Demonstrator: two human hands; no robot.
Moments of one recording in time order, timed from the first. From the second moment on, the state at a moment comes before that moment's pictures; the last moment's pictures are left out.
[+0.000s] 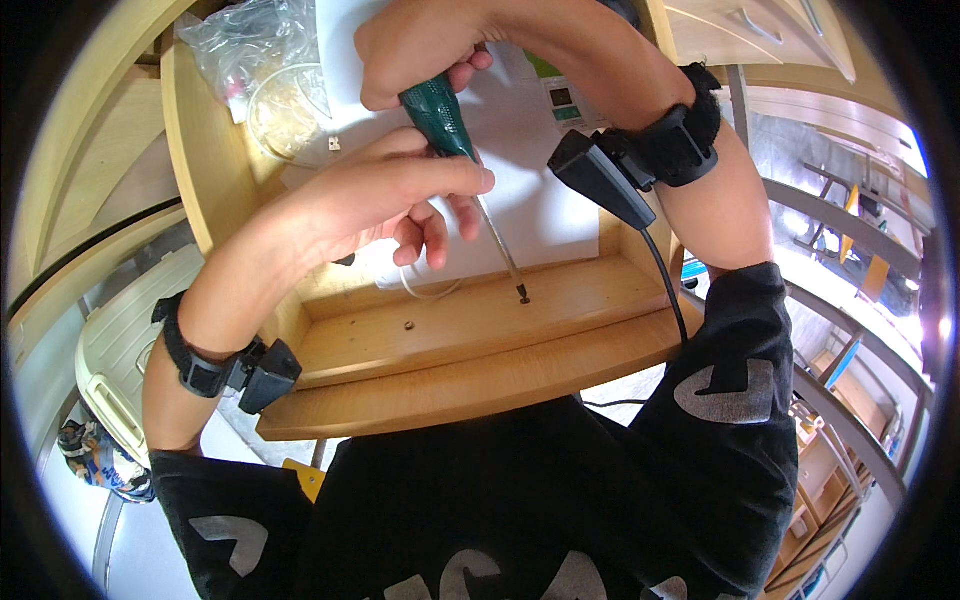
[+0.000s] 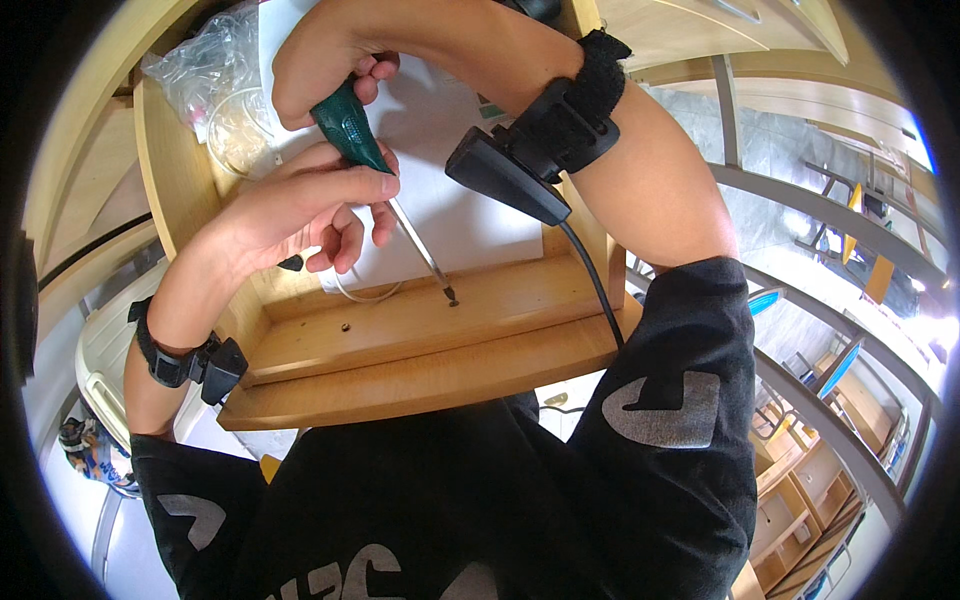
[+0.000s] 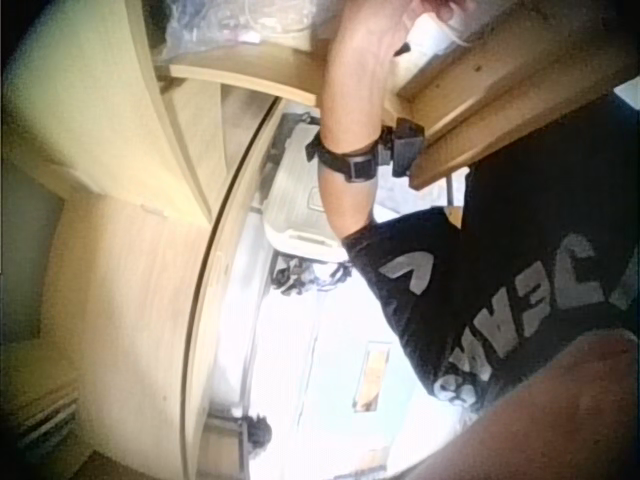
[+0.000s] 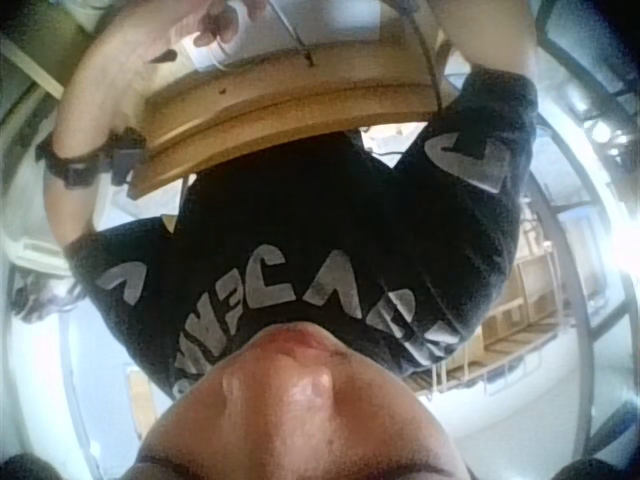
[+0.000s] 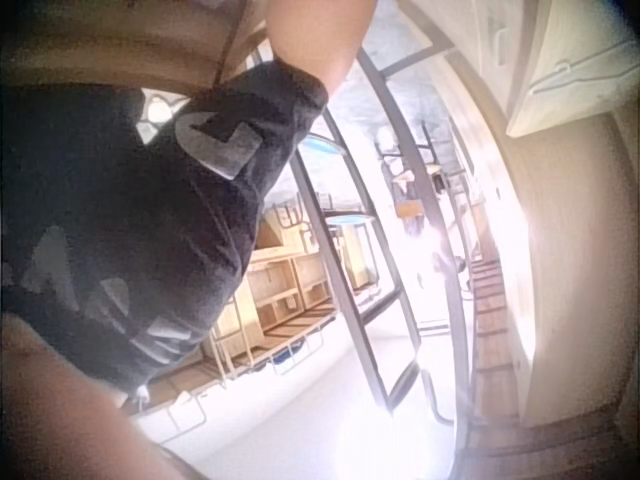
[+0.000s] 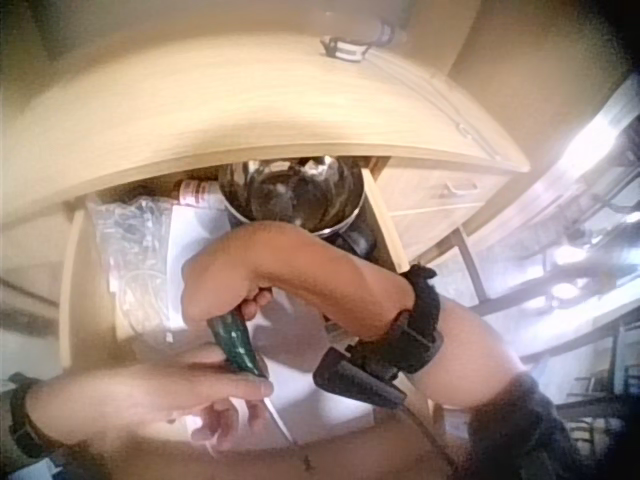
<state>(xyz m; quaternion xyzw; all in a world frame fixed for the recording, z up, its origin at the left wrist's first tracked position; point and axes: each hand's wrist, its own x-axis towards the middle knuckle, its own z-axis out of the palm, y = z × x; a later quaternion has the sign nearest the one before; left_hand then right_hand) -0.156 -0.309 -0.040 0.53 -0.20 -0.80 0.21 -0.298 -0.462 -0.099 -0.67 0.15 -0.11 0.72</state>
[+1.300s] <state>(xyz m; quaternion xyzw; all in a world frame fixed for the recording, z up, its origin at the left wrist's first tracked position) -0.154 -0.307 -0.050 0.56 -0.27 -0.74 0.26 -0.209 -0.459 -0.018 -0.85 0.13 0.38 0.33</state>
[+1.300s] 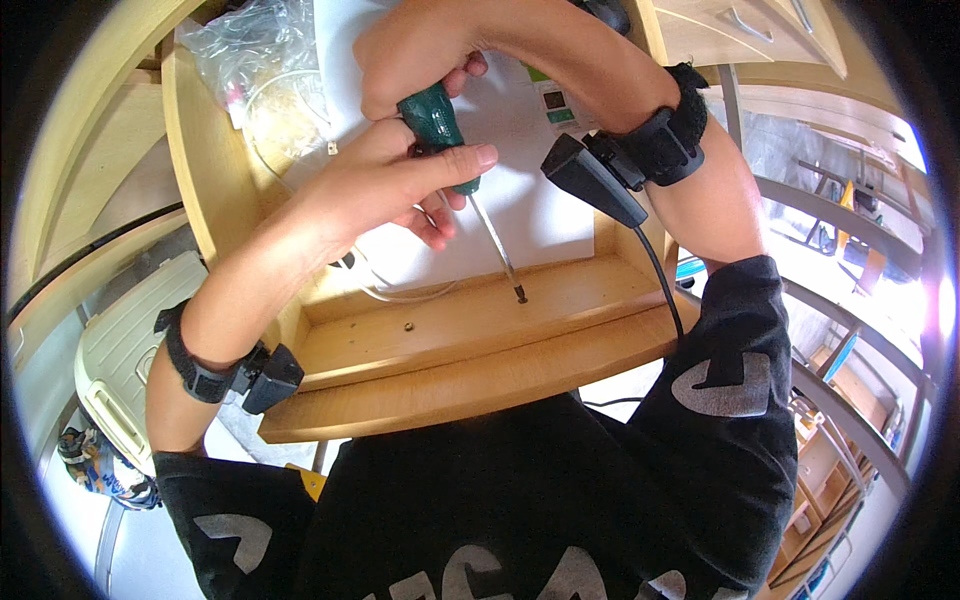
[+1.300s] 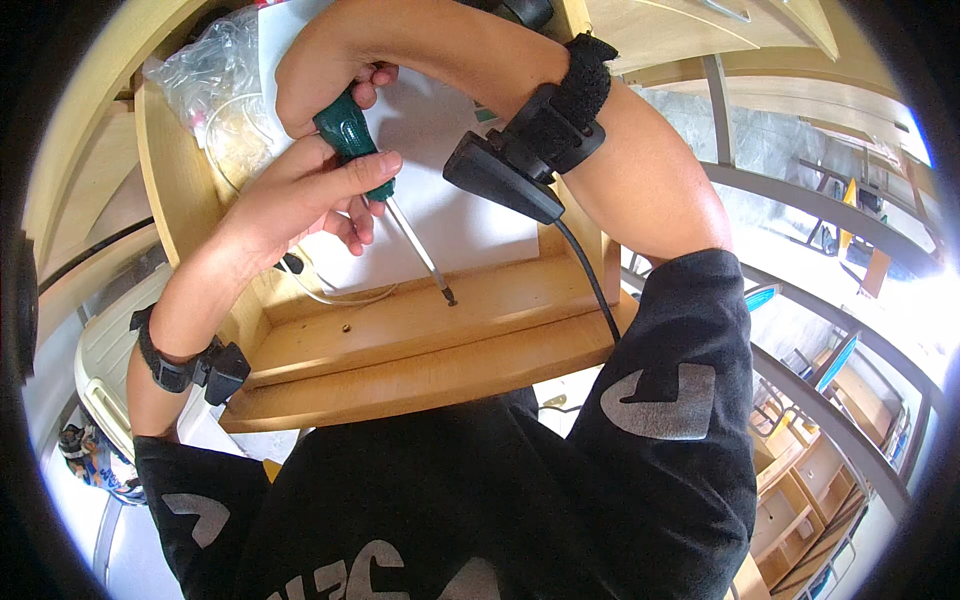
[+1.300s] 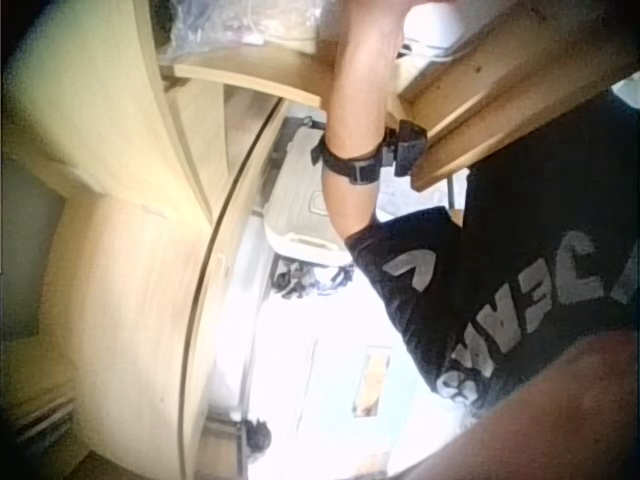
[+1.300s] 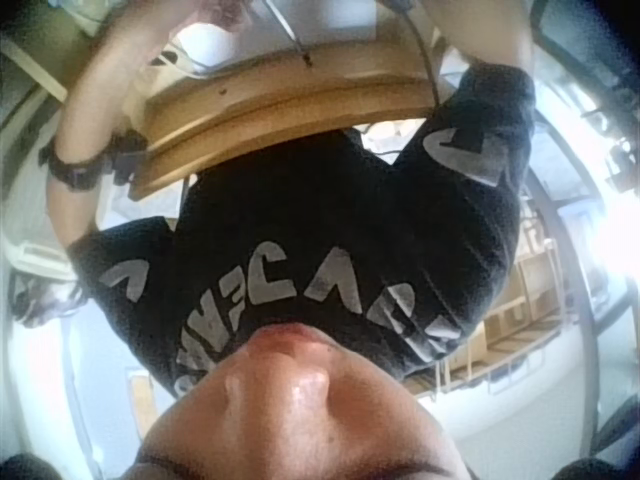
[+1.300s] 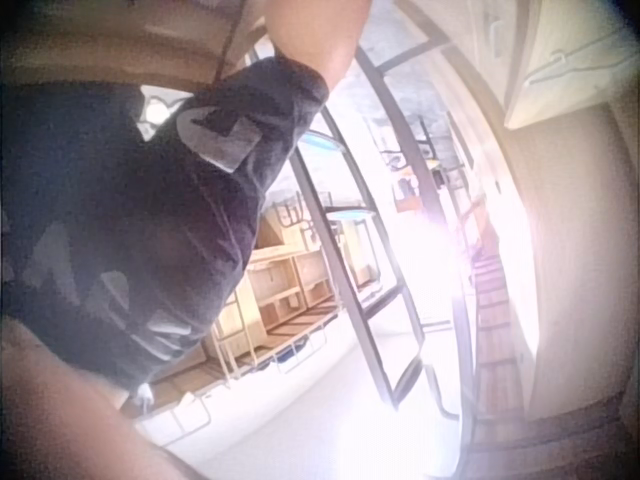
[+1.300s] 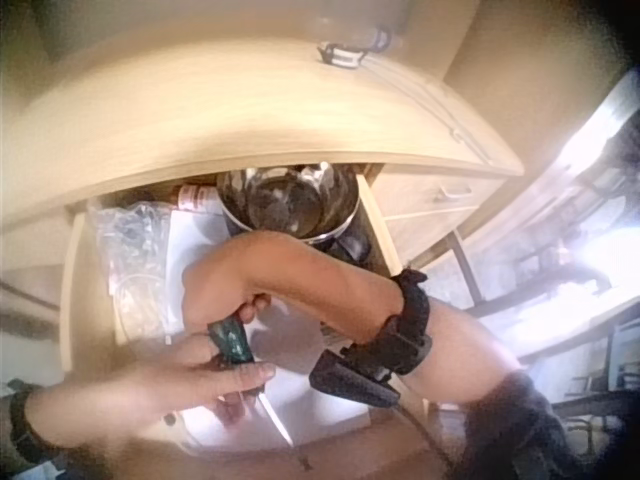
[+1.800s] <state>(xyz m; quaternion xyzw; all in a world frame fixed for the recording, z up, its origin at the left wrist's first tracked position) -0.156 -0.305 -0.058 0.44 -0.24 -0.79 0.35 -0.230 -0.450 -0.006 -0.90 0.07 0.30 0.31</state>
